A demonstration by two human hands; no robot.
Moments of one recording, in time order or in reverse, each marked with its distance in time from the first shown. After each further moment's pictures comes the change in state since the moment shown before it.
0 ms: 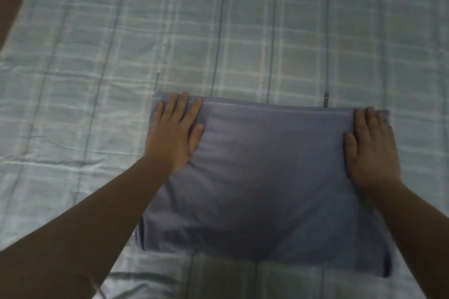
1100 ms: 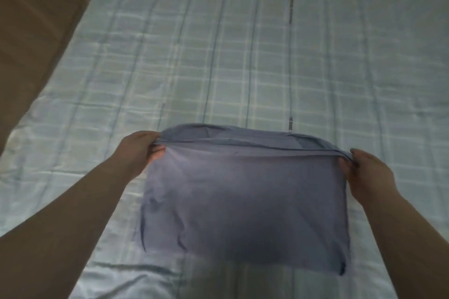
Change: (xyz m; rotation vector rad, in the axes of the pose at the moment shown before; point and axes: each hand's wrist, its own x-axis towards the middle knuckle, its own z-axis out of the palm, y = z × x) left_hand -0.026 -0.042 -0.066 -1.659 0.014 -0.875; right_hand -0.020 -0.009 -0.113 1.261 0.042 0.919
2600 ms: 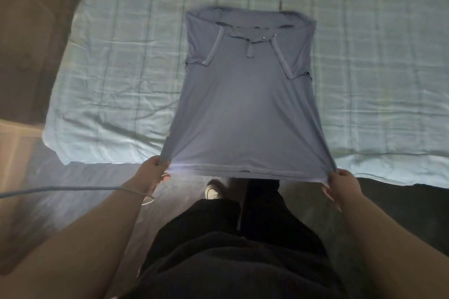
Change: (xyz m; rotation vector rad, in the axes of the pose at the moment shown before) left_hand -0.393 -0.290 -0.237 0.386 -0.087 -0.195; right_hand -0.345 0.316 -0.277 -0.313 -0.002 0.301
